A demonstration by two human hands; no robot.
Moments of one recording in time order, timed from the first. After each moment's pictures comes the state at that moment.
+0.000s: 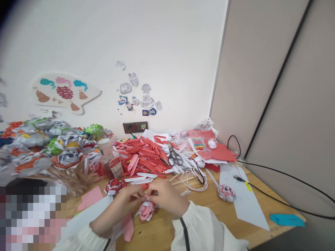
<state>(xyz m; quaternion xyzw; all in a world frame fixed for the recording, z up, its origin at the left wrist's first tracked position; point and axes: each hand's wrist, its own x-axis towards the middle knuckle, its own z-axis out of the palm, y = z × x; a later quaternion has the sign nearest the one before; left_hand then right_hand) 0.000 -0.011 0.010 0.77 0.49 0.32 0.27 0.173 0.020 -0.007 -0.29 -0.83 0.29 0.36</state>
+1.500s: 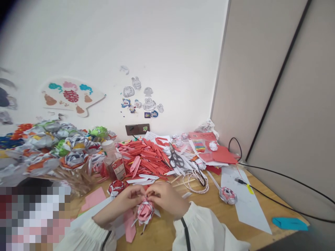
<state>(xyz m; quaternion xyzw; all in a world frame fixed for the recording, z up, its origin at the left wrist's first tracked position) -0.018 0.007 -0.007 0.71 0.41 0.32 0.48 0.174 0.020 -0.009 -0.24 -0.85 0.27 0.40</state>
